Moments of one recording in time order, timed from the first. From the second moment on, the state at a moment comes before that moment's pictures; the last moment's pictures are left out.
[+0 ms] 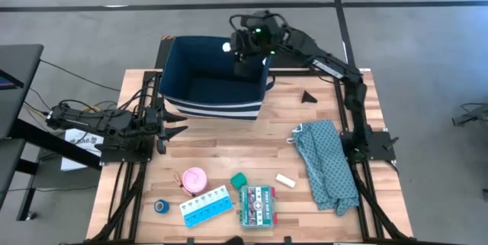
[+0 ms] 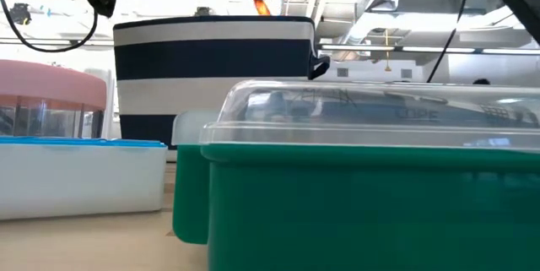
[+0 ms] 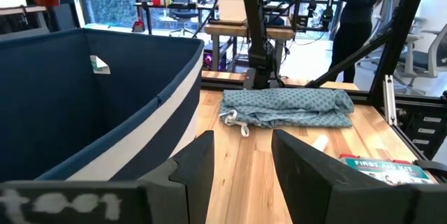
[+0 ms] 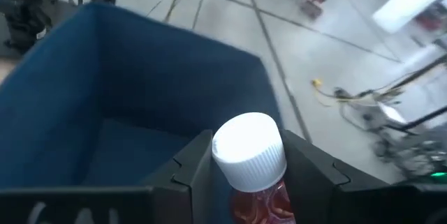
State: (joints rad) left arm -0.24 0.36 0.45 -0.16 -0.40 -0.08; right arm -0.39 2.04 2.35 -0.78 -0.03 -0.55
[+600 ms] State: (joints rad) left arm -0.24 0.36 0.45 -0.17 -0.40 -0.10; right arm -0.42 2.33 2.35 -0.99 -0.06 -0.50
